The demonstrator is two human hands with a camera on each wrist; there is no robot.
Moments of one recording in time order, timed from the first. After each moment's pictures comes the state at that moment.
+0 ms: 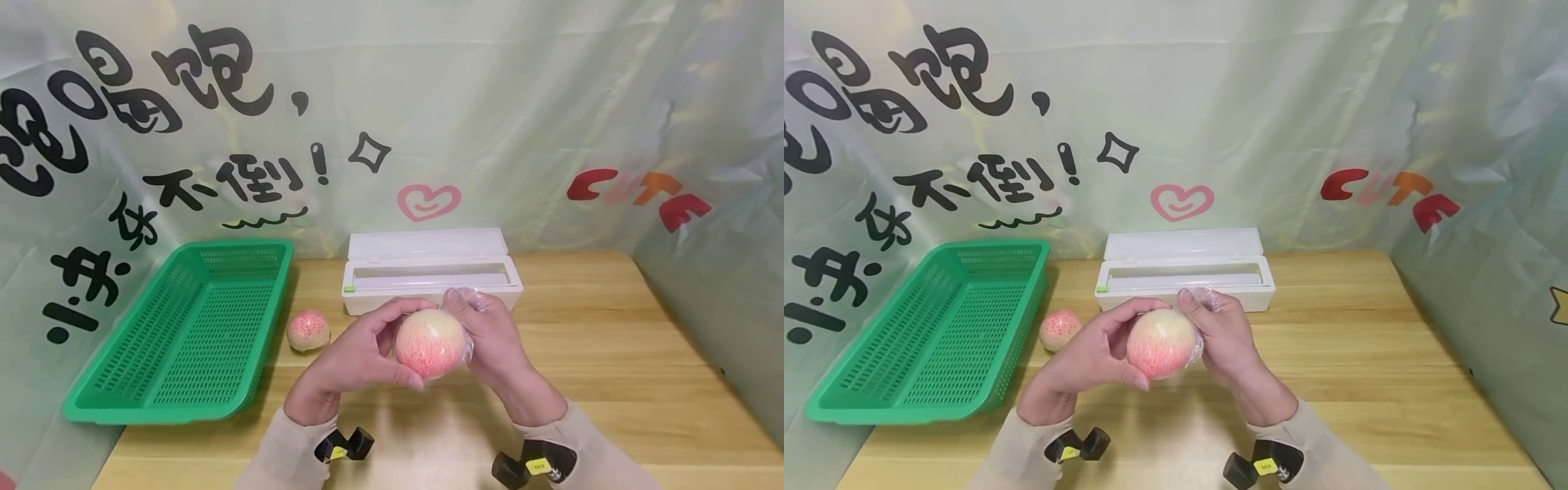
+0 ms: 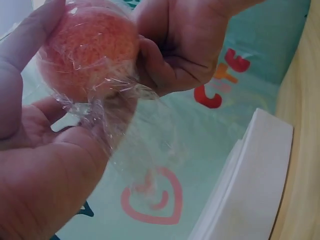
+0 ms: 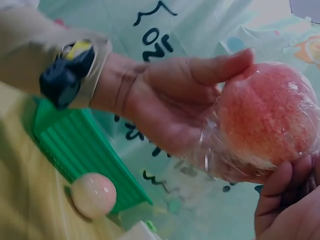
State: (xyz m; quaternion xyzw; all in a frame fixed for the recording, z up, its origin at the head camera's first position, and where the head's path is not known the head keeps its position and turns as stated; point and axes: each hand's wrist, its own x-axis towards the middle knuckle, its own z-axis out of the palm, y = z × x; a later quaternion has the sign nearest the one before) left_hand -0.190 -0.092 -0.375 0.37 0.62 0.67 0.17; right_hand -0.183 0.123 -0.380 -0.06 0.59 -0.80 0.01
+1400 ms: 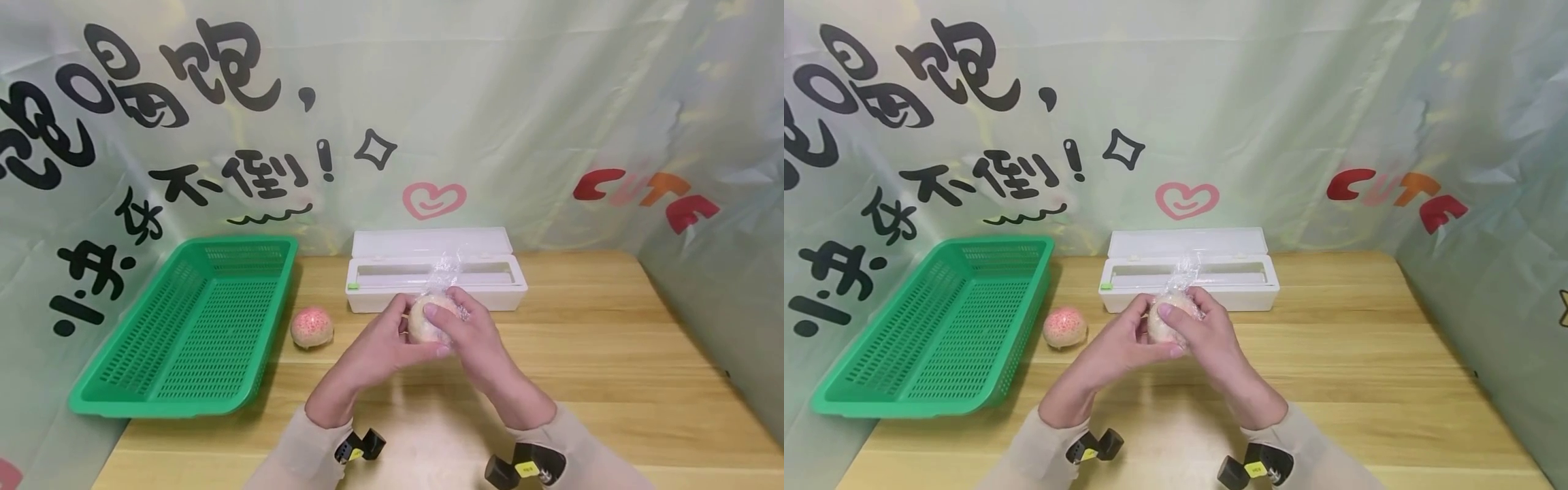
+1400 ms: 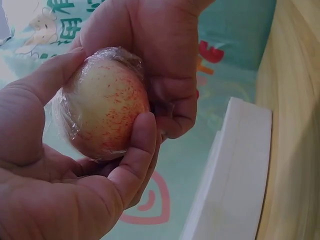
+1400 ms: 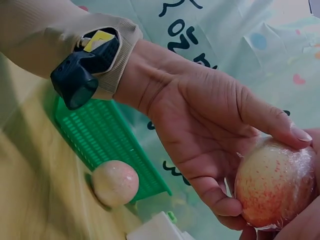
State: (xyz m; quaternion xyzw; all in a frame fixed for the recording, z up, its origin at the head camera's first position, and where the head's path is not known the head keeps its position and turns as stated) left_hand -0.193 -0.073 -0.388 0.18 0.75 0.62 0.17; right_hand -0.186 0.106 -0.392 -0.06 0.66 -0.75 0.05
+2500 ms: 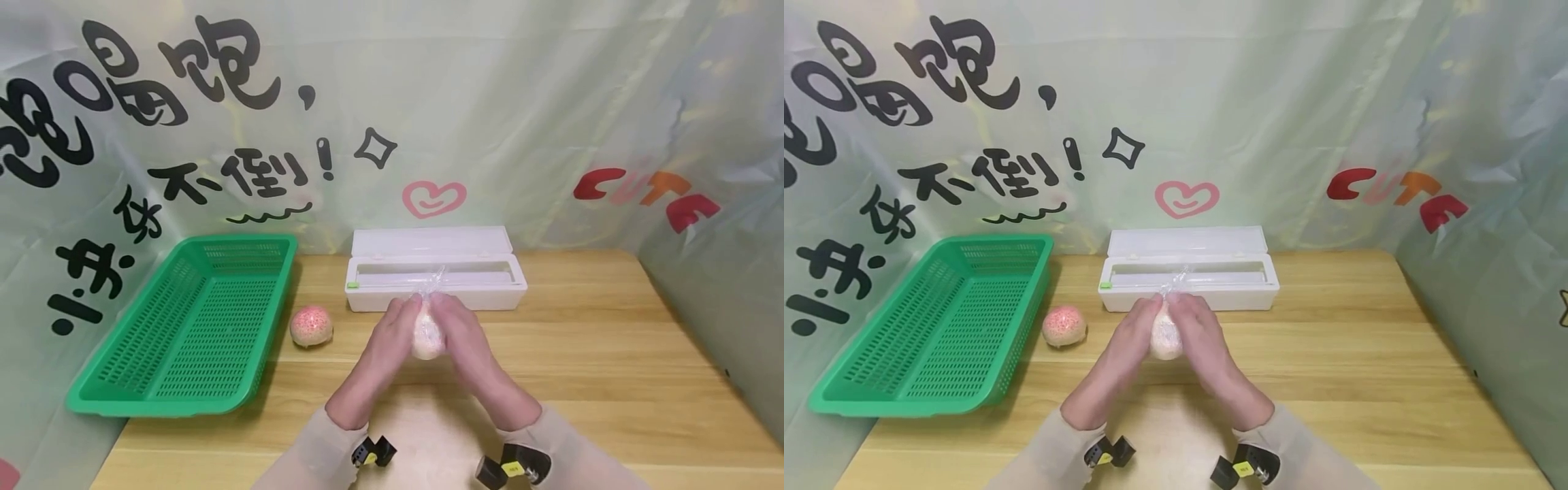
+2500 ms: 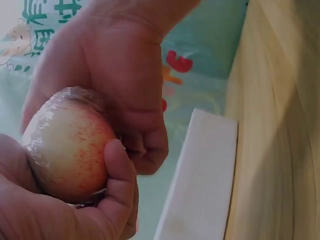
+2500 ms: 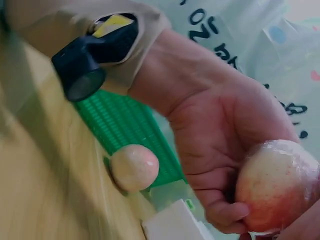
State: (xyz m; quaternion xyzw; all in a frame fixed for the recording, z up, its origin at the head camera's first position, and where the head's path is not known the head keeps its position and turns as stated) left_hand -0.196 -0.047 -0.409 0.02 0.78 0.62 0.07; right_hand -0.192 0.093 -0.408 0.02 0.70 -0.72 -0.01
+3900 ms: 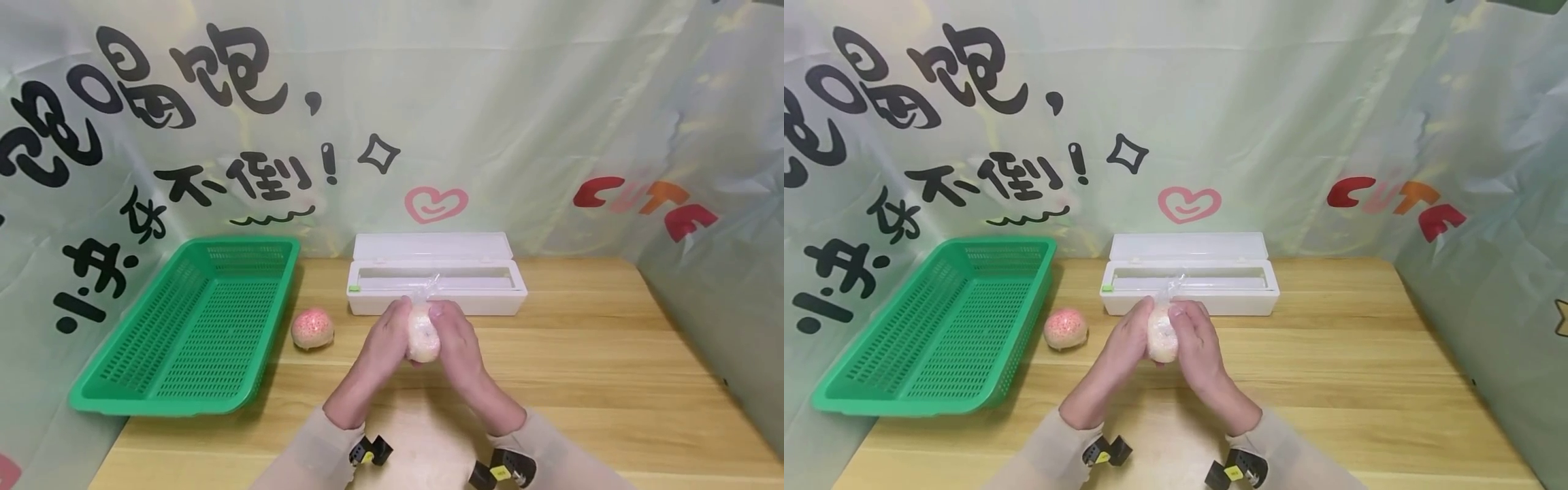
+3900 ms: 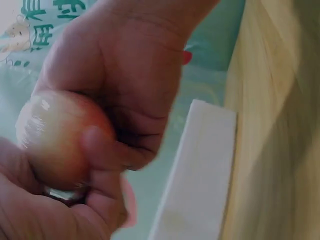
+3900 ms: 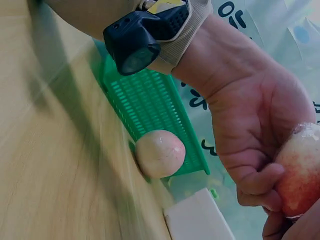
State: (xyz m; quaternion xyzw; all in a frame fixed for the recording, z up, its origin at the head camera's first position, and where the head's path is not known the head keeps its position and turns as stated) left_hand -0.203 -0.051 -0.413 0.03 0.73 0.68 0.08; right_hand -0.193 0.090 -0.430 -0.05 0.76 -0.65 -0.09
